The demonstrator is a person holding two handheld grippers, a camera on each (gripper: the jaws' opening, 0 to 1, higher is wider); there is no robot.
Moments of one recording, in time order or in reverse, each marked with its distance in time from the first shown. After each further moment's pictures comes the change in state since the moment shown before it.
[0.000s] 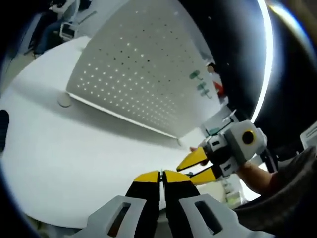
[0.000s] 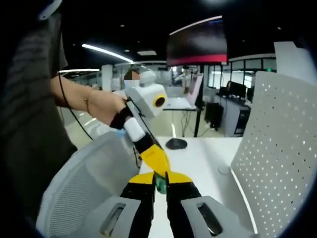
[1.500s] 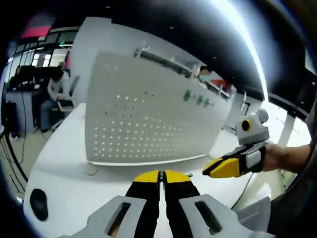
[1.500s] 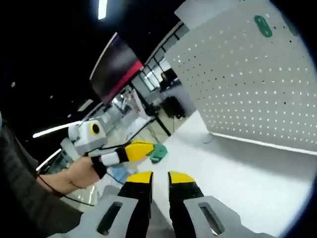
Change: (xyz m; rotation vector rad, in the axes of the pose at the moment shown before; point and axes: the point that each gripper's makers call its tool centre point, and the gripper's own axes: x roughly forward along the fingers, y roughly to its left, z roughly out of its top) left arm -0.014 -0.007 0.061 0.477 -0.287 0.191; right arm -0.040 -0.037 -0.002 0.835 -0.212 -0.276
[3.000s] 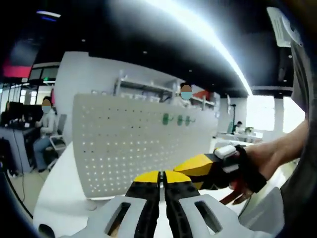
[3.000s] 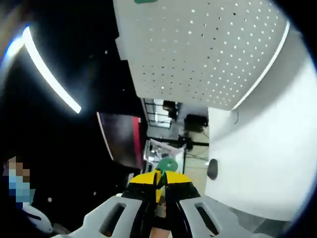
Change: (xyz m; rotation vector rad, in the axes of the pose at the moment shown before) left arm -0.004 -0.034 0.035 0.272 -0.205 -0.079; right arm 0.019 0.021 0.034 0.741 -0.304 0.261
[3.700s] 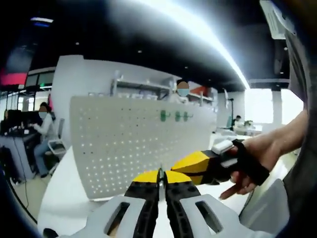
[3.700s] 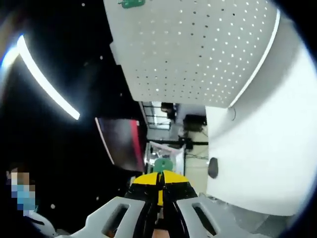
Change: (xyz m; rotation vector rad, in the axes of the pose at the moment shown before) left arm 0.001 -0.002 -0.010 0.037 0.024 -0.008; right arm -0.001 -0.007 0.000 0.044 -0.015 -0.024
